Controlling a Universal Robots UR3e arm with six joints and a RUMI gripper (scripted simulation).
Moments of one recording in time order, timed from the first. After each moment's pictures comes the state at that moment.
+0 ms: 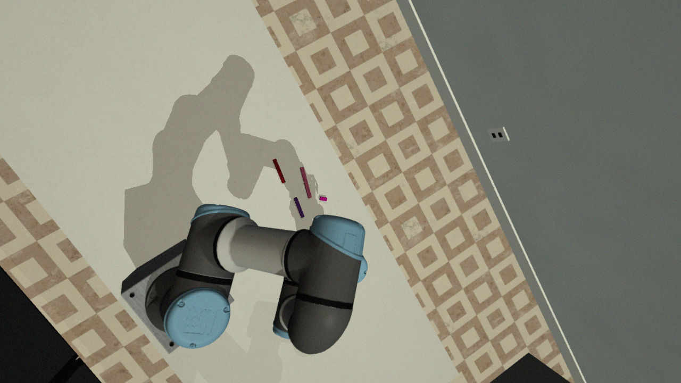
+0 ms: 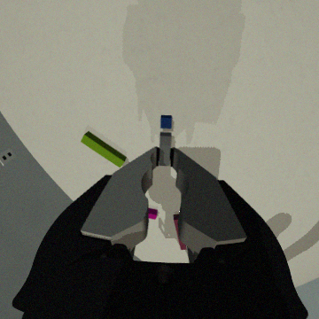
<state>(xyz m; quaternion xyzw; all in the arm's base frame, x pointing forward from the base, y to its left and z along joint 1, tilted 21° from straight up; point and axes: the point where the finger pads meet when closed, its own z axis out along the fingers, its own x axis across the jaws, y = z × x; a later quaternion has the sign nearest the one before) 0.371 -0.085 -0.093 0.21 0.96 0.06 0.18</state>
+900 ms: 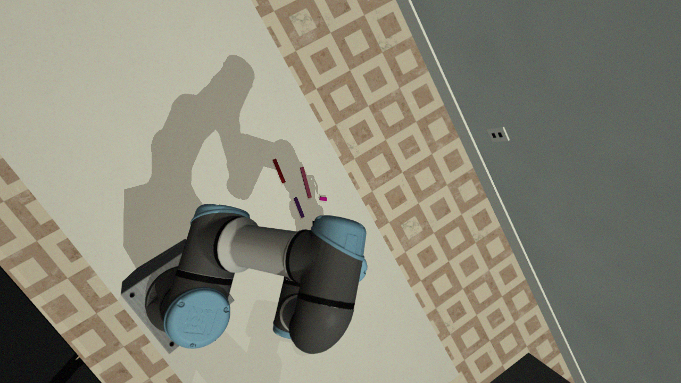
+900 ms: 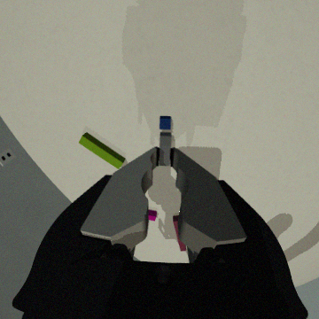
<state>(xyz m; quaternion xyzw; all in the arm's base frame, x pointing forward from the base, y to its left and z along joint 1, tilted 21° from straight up) 0.372 -0.085 -0.095 0.21 0.96 0.06 0.17</state>
